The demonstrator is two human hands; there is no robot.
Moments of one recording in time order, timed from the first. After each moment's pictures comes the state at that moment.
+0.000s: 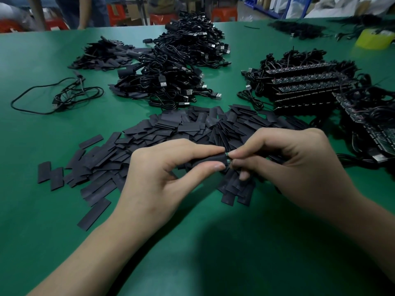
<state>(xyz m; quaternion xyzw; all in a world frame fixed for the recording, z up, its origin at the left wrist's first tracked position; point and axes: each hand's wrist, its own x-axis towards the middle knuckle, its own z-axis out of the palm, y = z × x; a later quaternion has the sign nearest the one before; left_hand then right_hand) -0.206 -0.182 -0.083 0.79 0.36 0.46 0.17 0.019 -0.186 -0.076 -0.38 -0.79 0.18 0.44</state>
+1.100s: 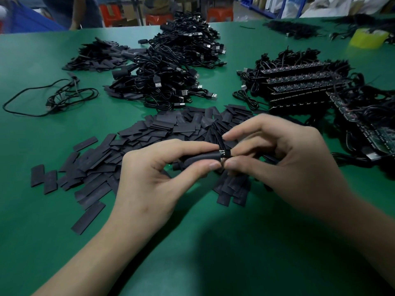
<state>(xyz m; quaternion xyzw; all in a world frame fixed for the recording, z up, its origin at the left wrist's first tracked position) -0.201 -0.184 -0.086 0.74 0.38 0.50 0.23 0.016 -0.190 -0.071 -0.40 -0.75 0.25 0.46</state>
